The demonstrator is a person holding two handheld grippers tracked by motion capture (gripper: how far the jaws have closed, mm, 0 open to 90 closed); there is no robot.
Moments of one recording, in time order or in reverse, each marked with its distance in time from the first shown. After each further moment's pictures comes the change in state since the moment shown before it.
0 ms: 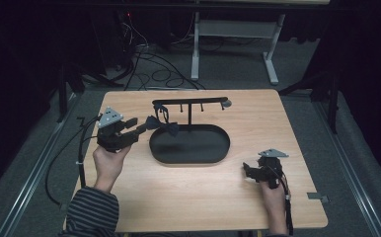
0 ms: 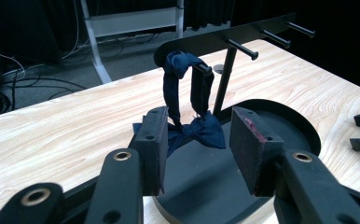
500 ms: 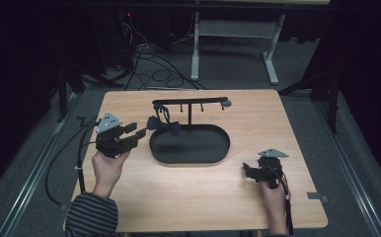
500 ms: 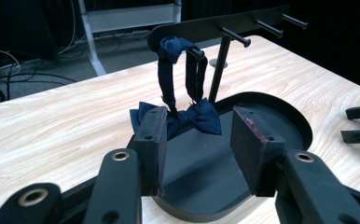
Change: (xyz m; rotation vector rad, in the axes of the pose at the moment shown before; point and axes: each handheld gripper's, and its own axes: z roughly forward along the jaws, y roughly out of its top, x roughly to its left) left arm -0.004 -0.011 -0.007 0.009 -0.010 -0.017; right arm 0.000 0.000 0.000 0.000 0.000 -0.001
